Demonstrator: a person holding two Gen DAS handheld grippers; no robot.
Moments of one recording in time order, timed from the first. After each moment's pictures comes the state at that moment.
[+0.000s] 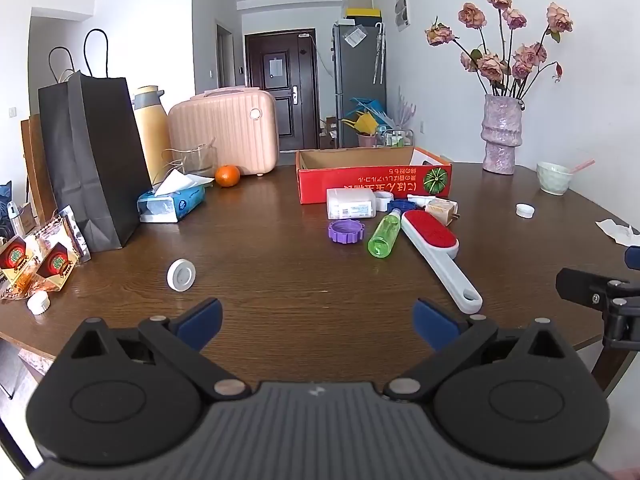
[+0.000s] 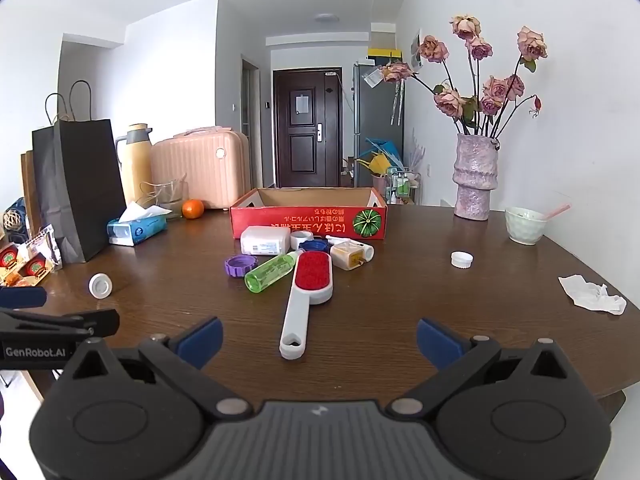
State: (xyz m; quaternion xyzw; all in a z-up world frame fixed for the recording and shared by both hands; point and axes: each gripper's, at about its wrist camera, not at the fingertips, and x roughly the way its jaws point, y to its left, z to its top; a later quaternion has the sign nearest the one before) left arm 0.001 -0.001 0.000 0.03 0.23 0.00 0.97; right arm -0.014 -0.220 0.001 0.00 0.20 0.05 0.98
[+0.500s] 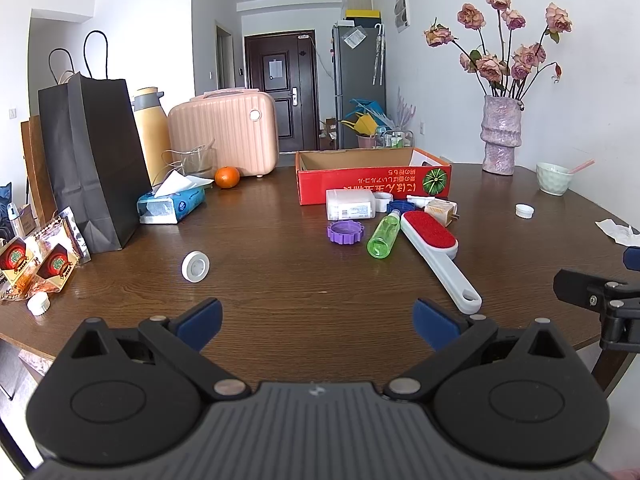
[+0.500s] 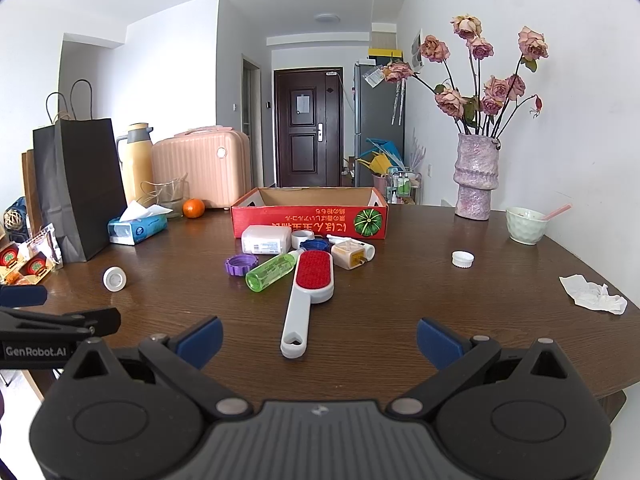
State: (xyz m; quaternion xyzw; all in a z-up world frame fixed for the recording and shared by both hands) left arm 0.001 -0.001 0.001 0.03 0.23 -0.01 0.97; right arm -0.014 -0.220 0.003 0.01 0.21 0.05 0.98
